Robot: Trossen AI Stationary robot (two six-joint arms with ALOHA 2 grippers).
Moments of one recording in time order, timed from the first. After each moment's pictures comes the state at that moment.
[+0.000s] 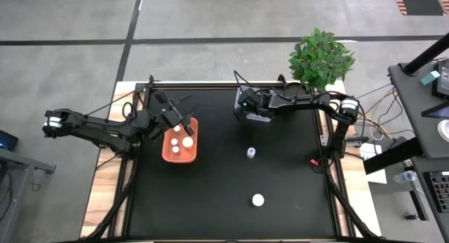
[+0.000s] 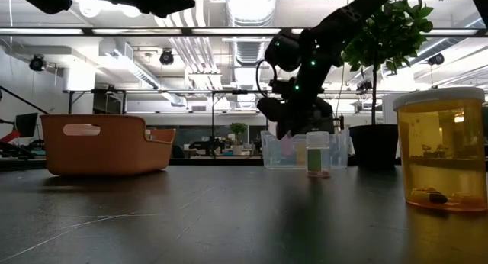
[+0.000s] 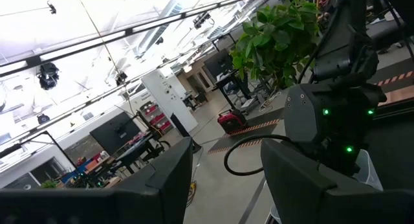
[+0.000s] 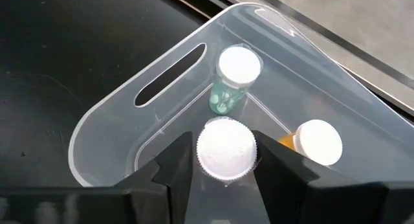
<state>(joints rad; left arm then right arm) -0.03 0.97 0.55 0.70 -0.67 0.74 -0.36 1.82 1.16 -0.29 0.44 0.41</state>
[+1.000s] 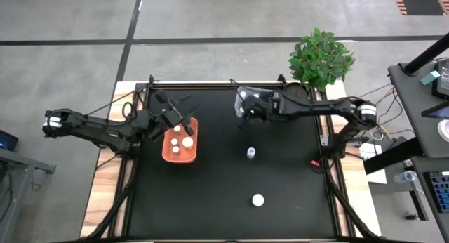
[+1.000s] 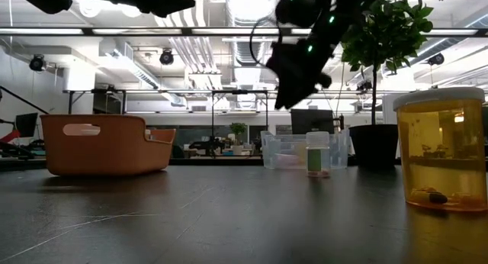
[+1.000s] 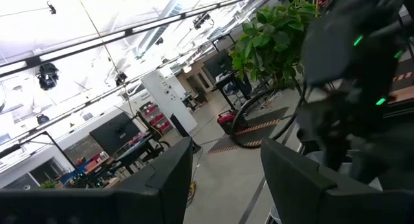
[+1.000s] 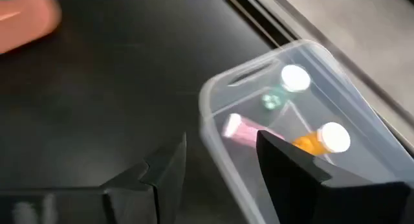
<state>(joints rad) -0.03 0.97 0.56 0.70 -0.66 0.74 -0.24 1.64 1.16 -0.42 0.36 0.27</state>
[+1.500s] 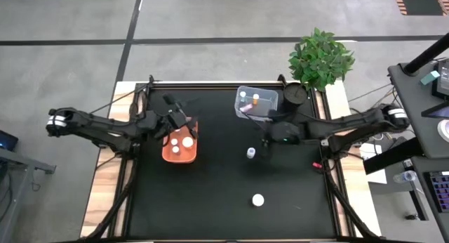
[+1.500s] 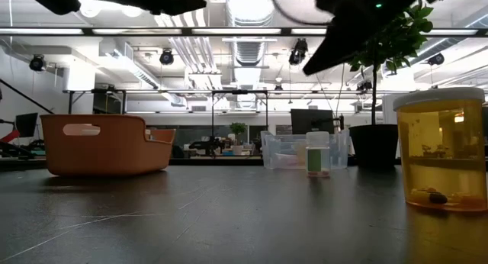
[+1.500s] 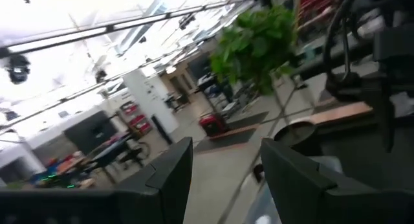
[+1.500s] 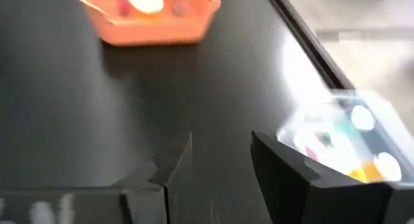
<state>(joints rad) -0.03 1.05 0.59 0.70 -0.61 0.65 0.07 1.27 0.84 -0.25 0.36 0.08</state>
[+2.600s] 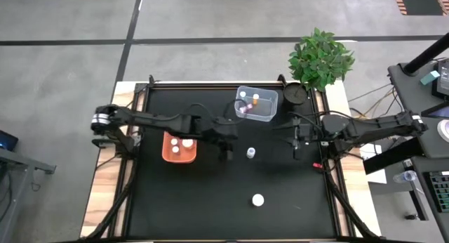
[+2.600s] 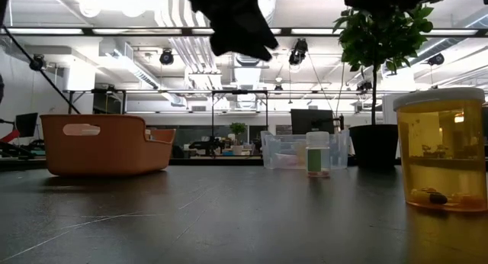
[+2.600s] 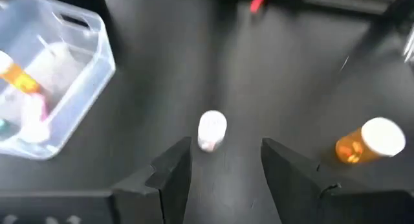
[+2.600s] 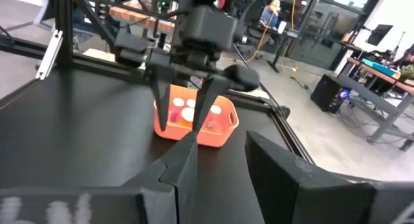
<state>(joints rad) -0.03 1.65 1.35 -0.37 -0.07 -0.18 0.13 0.69 0.54 0.01 0.17 -0.26</state>
